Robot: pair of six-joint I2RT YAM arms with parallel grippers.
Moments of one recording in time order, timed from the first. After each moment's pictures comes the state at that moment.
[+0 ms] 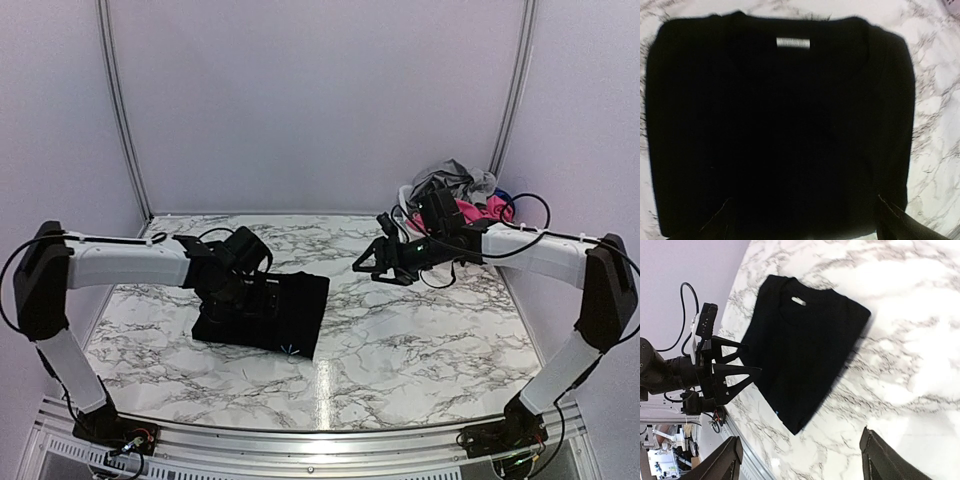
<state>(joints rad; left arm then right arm) -0.79 1.67 1.16 -0.56 -0.13 -0.66 0.53 1.57 1.16 -0.33 -0.62 0.52</state>
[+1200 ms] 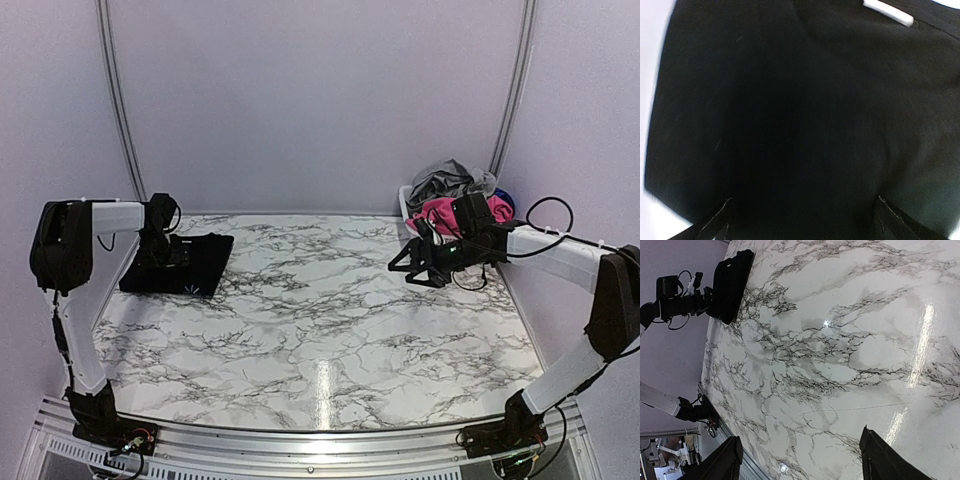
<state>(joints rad) -0.09 2.05 1.48 -0.71 -0.18 -0.33 0.31 1.49 1.06 -0.46 -0.67 0.43</state>
